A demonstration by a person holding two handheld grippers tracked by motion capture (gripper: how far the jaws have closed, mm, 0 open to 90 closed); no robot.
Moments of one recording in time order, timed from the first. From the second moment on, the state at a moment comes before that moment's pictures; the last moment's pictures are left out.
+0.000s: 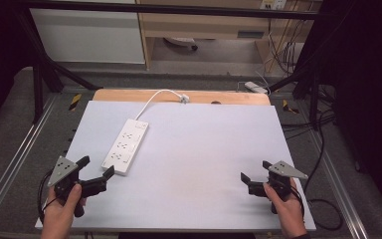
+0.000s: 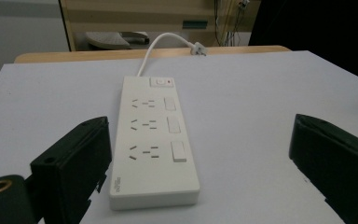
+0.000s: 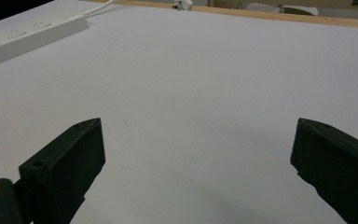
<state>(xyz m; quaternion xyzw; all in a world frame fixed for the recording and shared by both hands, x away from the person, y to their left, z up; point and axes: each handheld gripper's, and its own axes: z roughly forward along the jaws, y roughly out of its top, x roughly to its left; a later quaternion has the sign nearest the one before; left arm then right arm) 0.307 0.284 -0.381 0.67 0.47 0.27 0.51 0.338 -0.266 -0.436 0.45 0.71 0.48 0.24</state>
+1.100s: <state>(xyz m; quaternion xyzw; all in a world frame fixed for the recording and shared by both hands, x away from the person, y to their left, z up) 0.337 0.247 -0.329 0.68 0.43 0.30 0.51 0.338 -0.267 -0.436 0.46 0.71 0.48 0.23</state>
